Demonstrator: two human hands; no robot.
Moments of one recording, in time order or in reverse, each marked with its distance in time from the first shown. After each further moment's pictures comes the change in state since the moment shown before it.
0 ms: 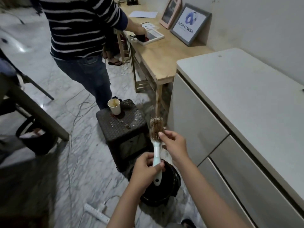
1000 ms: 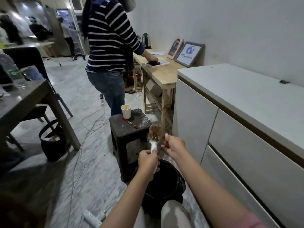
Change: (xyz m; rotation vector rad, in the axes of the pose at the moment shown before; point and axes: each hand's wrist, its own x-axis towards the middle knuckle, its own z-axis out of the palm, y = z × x) left_hand -0.050 -0.114 0.032 -0.124 0.319 0.101; right_hand -0.054 0.103 -0.027 0.267 -0.016 0.147
